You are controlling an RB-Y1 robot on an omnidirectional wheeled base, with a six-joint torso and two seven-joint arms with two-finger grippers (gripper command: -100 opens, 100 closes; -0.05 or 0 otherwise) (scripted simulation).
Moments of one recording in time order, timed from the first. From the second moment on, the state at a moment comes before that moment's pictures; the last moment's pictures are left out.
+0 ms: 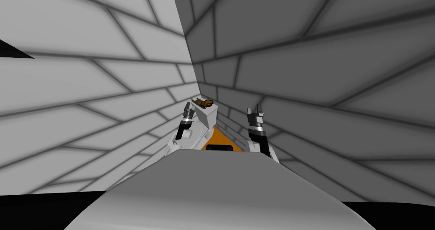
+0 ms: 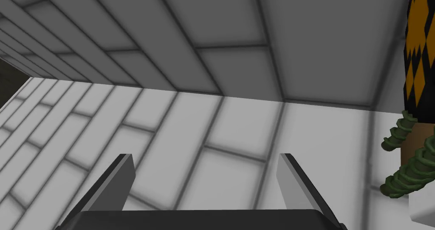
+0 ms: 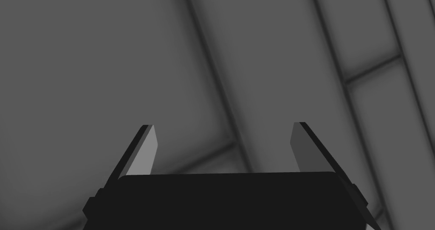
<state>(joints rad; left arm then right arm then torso) 0.19 0.25 0.03 -1.82 0.02 -0.50 0.14 0.52 0.04 0.04 -2.21 0.11 -0.43 -0.16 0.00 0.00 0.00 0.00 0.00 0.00</state>
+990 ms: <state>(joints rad) -0.04 0.28 0.09 -1.53 0.02 -0.40 0.15 0.52 0.04 0.04 -2.21 0.11 -0.43 -0.16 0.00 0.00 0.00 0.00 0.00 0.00</state>
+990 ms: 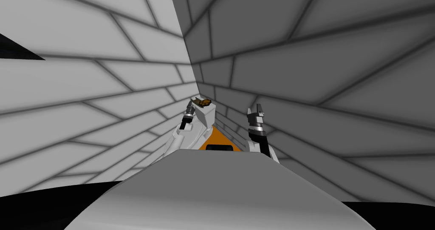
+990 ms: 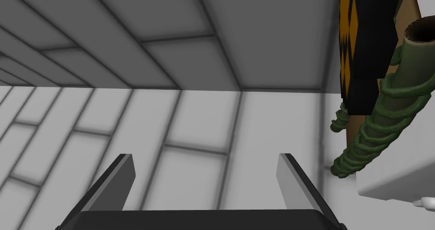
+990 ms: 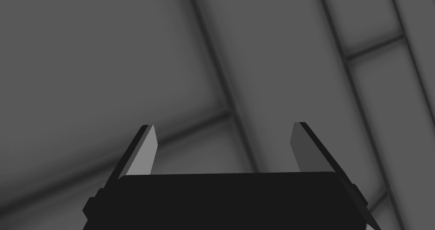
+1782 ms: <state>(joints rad) -0.22 0.28 0.14 -1.29 0.02 -0.33 0.15 0.52 0.04 0.04 -2.21 0.11 -0.43 -0.16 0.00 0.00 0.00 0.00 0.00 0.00</state>
